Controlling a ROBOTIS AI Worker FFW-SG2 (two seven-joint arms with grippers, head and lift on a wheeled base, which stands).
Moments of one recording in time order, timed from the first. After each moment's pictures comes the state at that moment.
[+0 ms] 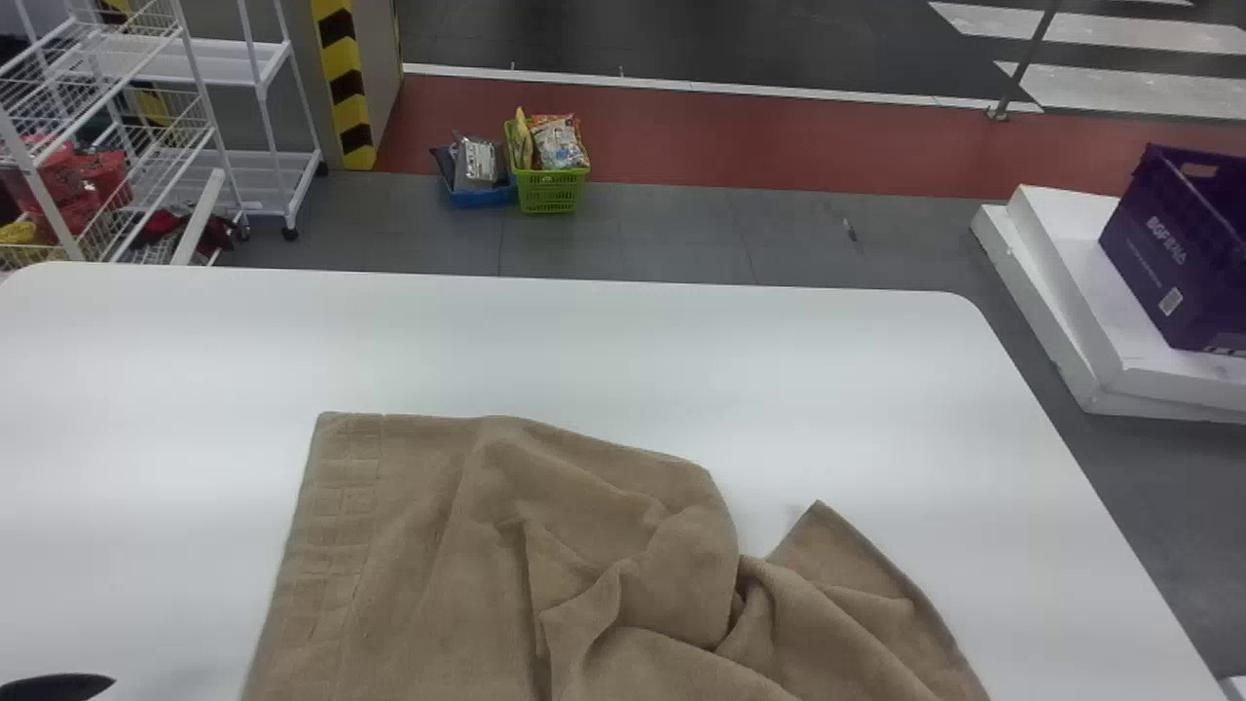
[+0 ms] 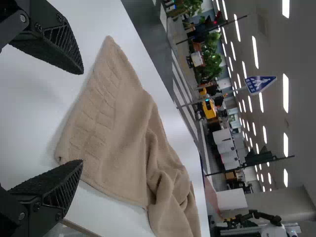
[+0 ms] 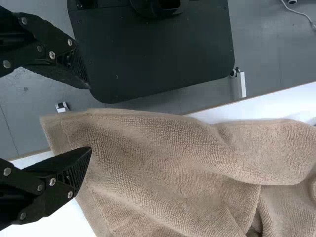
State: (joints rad) left arm 0.55 0.00 0.59 -1.68 -0.01 -0.57 -1.27; right arm 0.83 -0.33 -0.48 -2.22 0.55 0.01 1.36
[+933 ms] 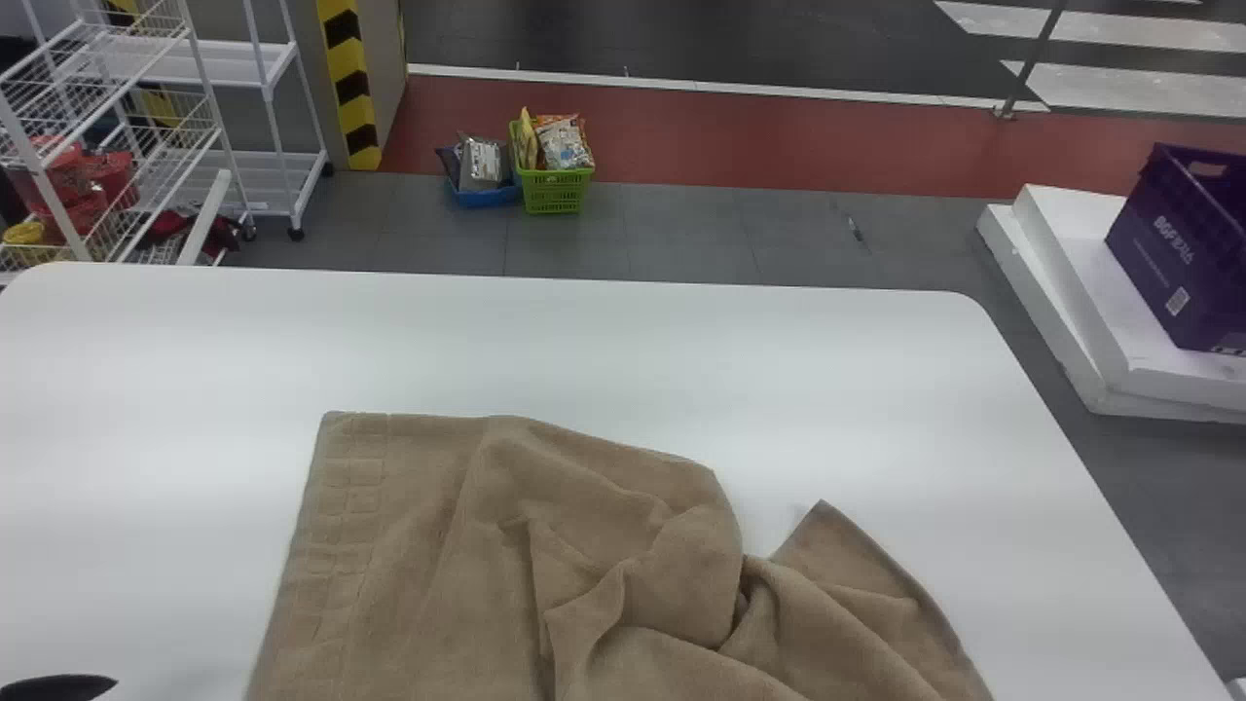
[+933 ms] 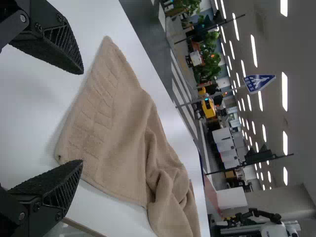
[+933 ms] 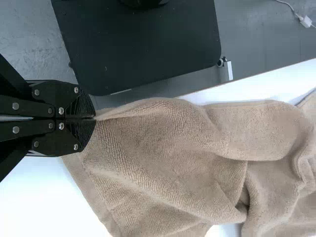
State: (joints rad) left arm 0.55 0.00 0.60 -1.69 0.00 -0.59 -1.28; right arm 0.81 -0.32 -0.53 -2.23 0.46 0.05 1.36
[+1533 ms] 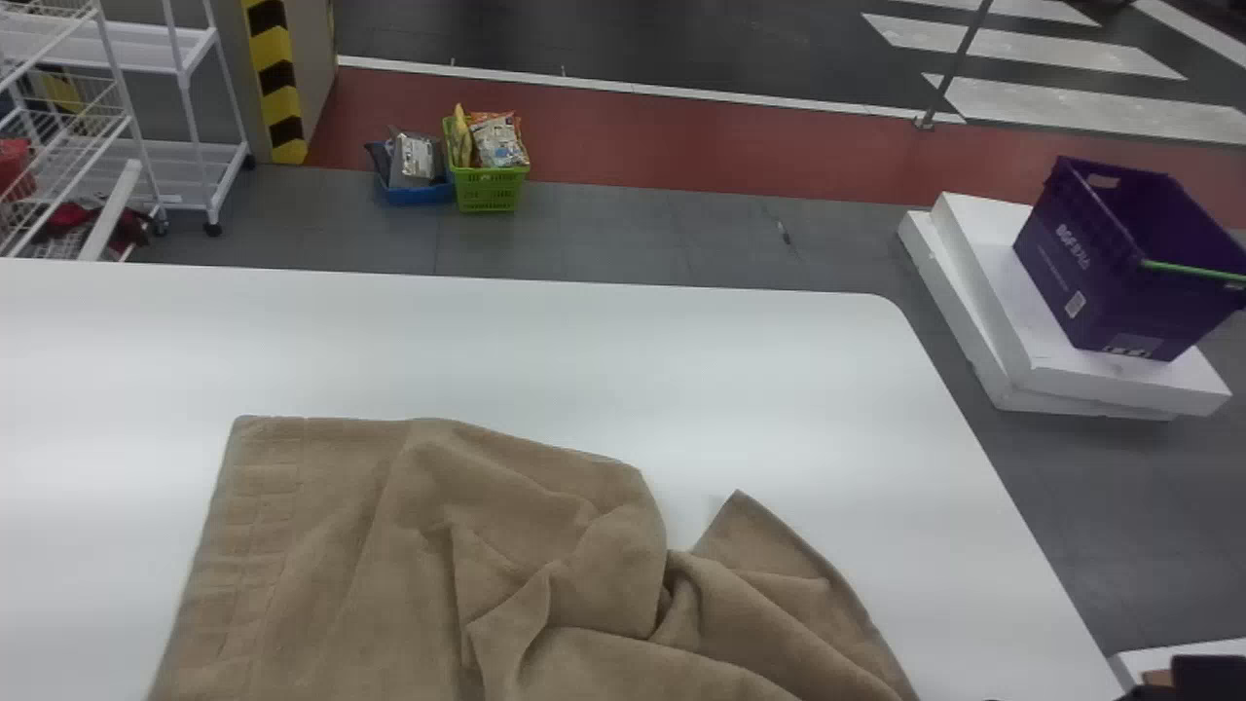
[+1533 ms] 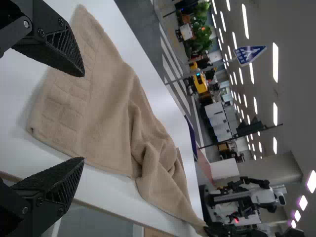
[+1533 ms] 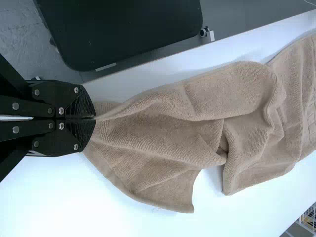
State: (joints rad) left arm 0.60 0.00 0.54 -1.81 0.01 -0.51 -1.38; right arm 0.77 -0.29 -0.60 -2.27 0.39 0.09 1.36
